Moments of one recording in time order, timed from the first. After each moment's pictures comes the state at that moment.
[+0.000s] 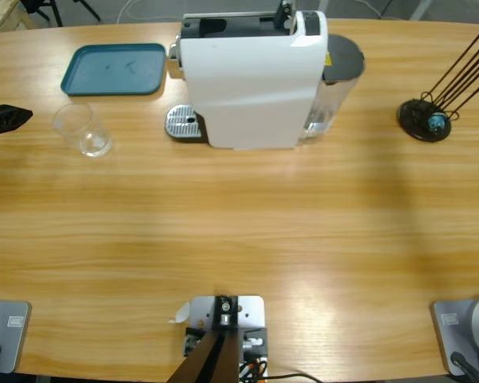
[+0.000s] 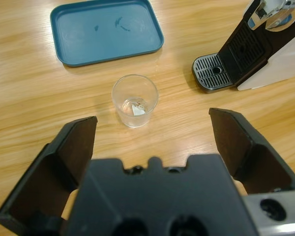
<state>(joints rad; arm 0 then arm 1) -0.57 1.03 -0.64 0.25 0.08 -0.21 0.26 1.19 -0.98 0.36 -0.27 0.11</state>
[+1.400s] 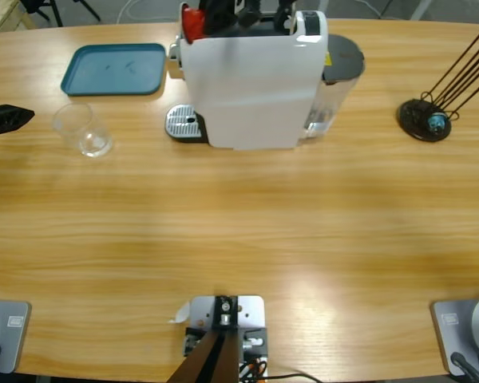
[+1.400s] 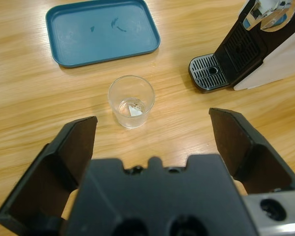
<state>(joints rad) -0.57 1.04 -0.64 0.25 0.06 -0.21 0.78 1.78 -1.74 0.71 0.28 -0.75</state>
